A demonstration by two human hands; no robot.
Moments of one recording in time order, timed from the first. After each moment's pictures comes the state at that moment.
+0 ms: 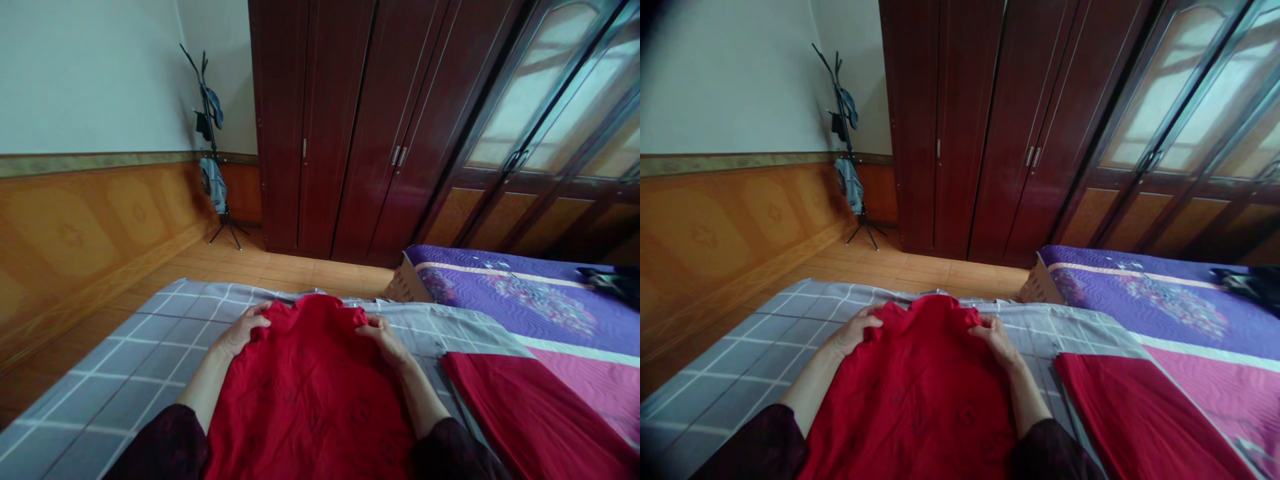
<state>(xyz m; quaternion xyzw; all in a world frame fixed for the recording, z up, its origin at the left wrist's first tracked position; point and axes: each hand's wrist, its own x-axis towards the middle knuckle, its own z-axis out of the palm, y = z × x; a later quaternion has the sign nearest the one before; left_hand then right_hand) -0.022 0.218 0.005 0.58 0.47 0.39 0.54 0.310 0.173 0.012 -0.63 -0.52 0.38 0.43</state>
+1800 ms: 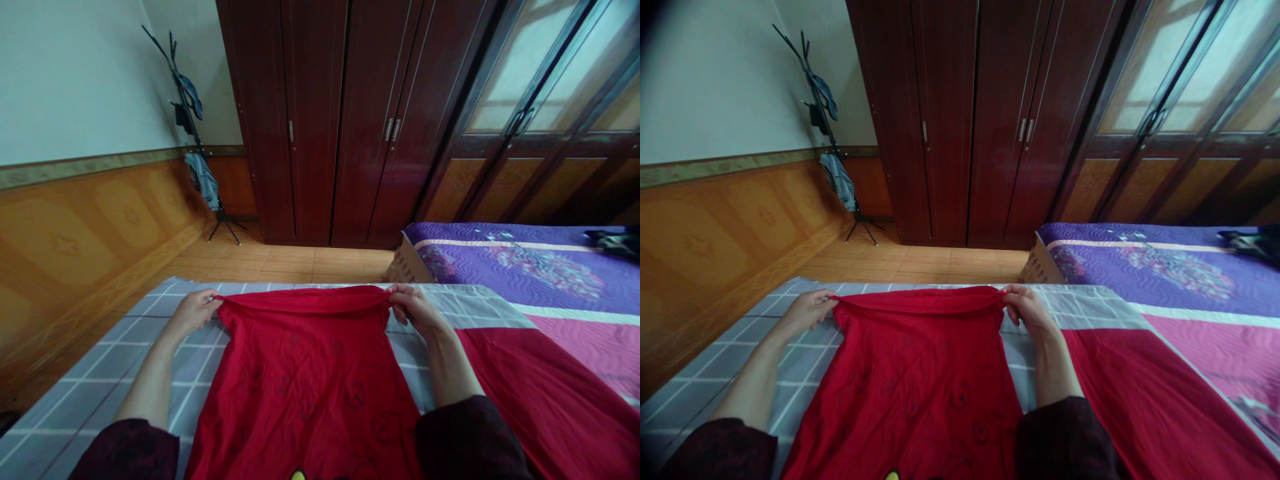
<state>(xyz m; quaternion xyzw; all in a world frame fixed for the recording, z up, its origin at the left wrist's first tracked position) -0.101 0.243 0.027 0.66 0.65 0.28 0.24 0.388 0.179 0.036 -0.56 -0.44 0.48 0.51</state>
